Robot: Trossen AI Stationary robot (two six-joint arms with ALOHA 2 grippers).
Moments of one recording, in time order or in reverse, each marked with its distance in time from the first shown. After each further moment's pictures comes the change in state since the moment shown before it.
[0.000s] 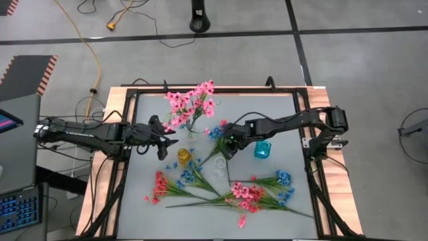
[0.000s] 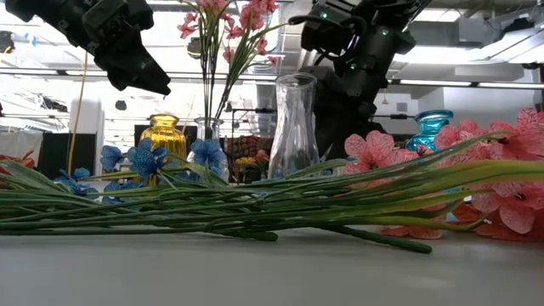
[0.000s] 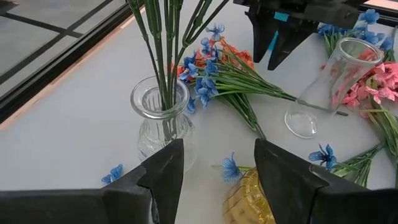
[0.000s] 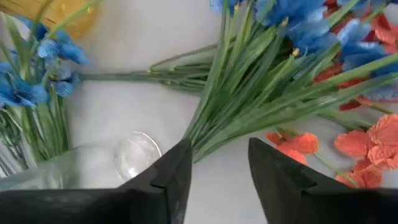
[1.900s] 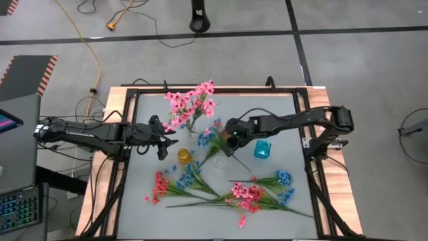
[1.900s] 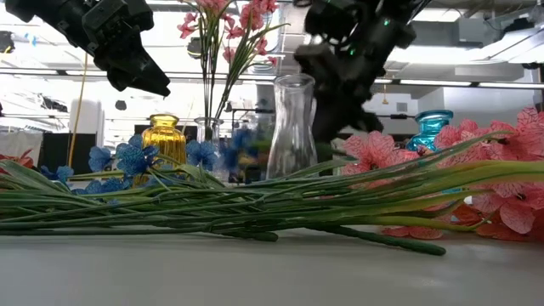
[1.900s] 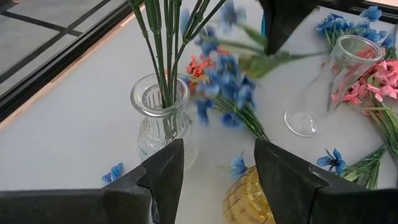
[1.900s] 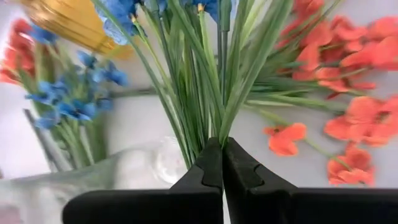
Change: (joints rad) left arm 0.000 0.003 0.000 -0.004 0.000 0.000; right arm -0.020 -0.080 0.000 0.023 -0.050 0.016
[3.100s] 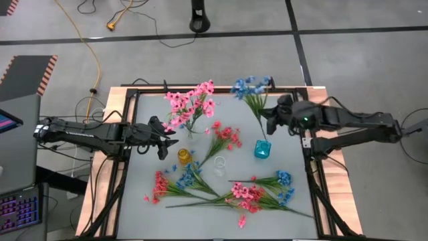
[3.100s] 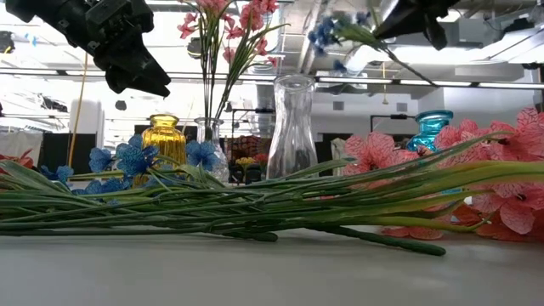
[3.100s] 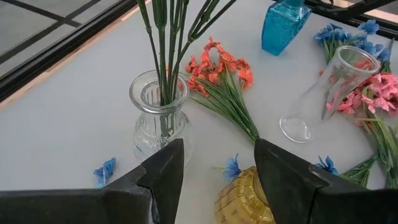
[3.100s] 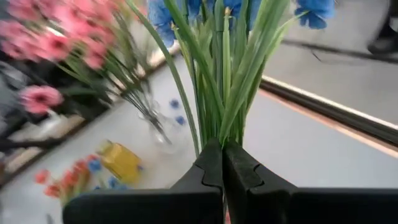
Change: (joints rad) left arm 0.000 0.000 0.000 0.003 0.003 -0.069; right arm 0.033 -0.792 -0.211 -0.015 0.513 -0.208
